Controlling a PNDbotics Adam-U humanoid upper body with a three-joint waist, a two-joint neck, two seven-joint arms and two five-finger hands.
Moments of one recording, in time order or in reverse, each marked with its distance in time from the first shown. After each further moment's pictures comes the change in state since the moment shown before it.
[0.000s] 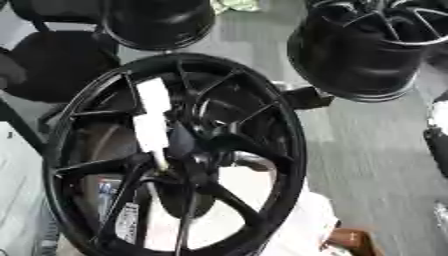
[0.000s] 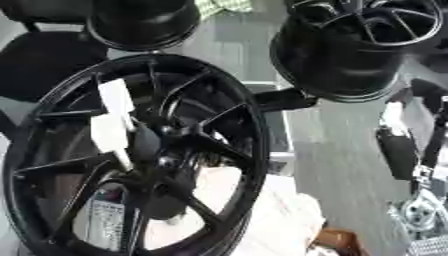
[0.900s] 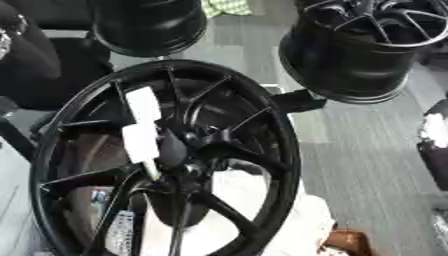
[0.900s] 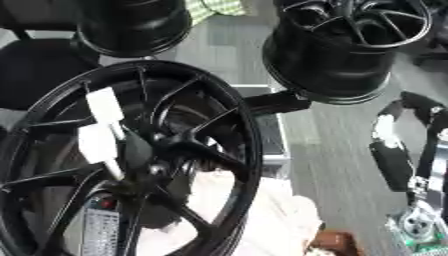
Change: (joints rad) left arm -0.463 0.029 -0.220 0.002 -0.231 0.304 -0.407; right arm -0.005 -0.008 0.022 0.000 0.002 0.006 0.016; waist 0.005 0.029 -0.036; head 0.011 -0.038
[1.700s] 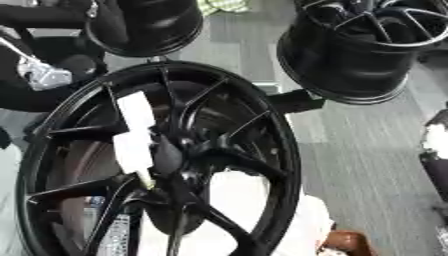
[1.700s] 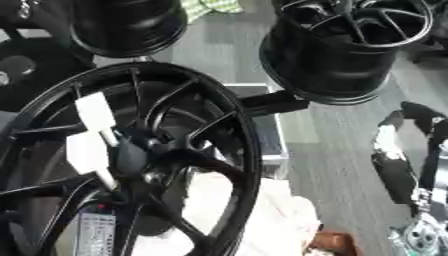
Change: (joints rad) left arm -0.239 -0.218 -0.175 0.303 -0.145 -0.058 0.058; right arm -0.029 0.000 0.013 0.000 0.000 0.000 0.008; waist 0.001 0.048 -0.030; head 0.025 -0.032
